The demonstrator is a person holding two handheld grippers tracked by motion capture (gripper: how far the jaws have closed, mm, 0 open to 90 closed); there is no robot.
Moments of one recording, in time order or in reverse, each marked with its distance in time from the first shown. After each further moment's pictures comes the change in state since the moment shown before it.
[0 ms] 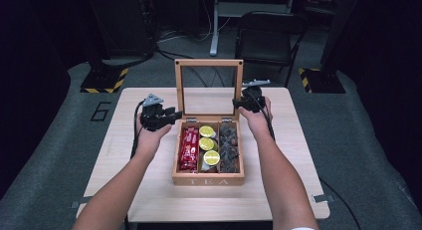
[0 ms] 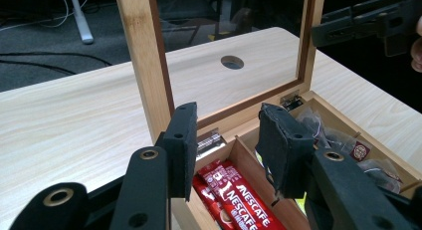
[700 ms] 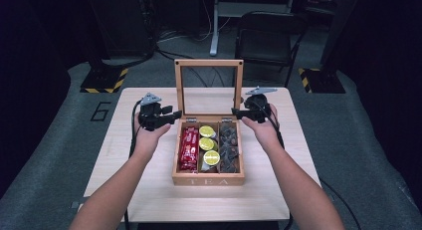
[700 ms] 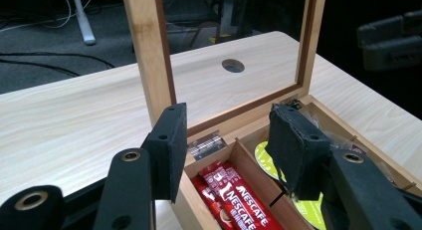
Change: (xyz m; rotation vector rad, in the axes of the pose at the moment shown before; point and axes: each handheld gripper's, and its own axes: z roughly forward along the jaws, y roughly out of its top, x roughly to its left) left arm 0.002 0.003 -0.008 -0.006 0.008 -0.008; right arm 0.018 -0.018 -0.046 -0.022 0.086 -0.062
